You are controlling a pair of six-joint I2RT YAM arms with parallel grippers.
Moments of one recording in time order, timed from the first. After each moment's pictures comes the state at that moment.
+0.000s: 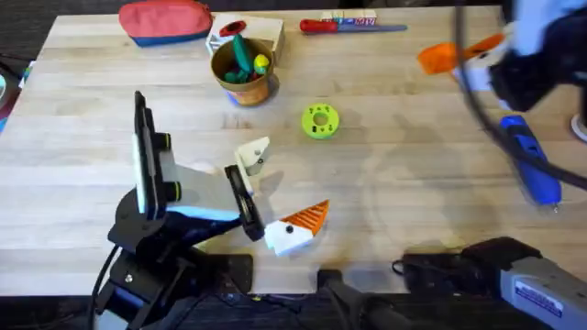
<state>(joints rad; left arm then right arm) -0.41 0.00 0.01 -0.06 0.76 -0.11 0.24 1.02 1.21 -1.01 0.07 -0.58</state>
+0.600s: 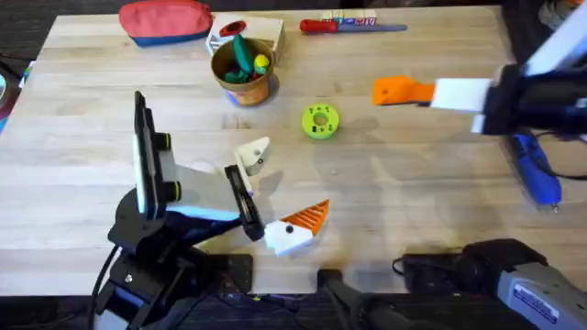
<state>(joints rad) -0.41 0.00 0.01 -0.06 0.76 -0.11 0.11 0.88 1.00 -0.94 -0.52 0.15</state>
